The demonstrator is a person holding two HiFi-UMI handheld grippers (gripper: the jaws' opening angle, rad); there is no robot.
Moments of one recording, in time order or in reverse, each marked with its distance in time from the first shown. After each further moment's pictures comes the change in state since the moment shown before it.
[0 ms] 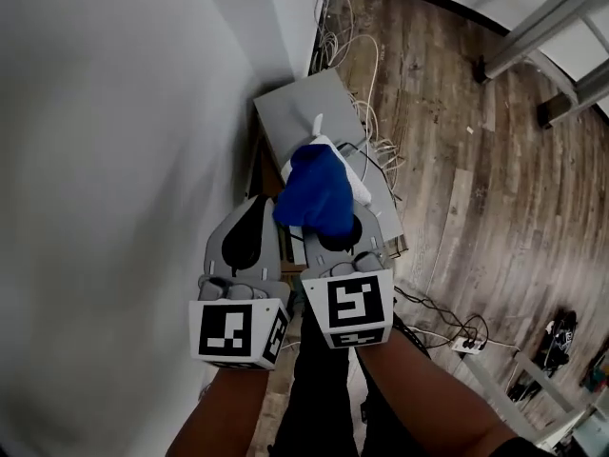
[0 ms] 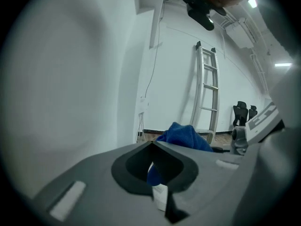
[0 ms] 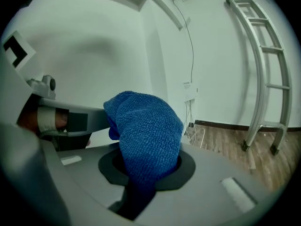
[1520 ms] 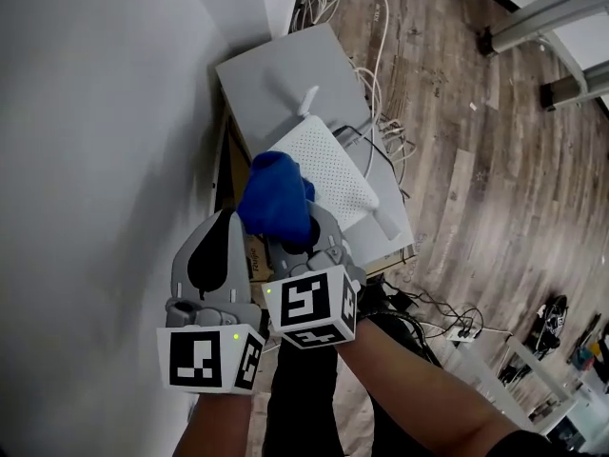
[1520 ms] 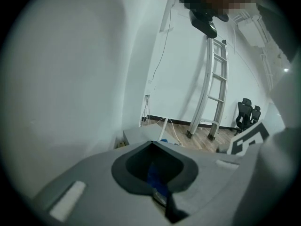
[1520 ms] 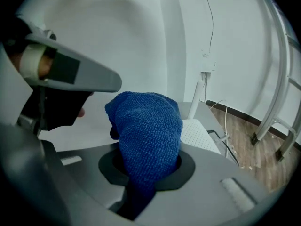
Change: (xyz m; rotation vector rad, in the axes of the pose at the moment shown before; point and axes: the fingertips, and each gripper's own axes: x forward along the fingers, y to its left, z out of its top) left arm 0.064 0.058 -0.124 -0.062 0.128 0.019; right arm 0.114 0.016 -0.159 -0.117 0.275 0.079
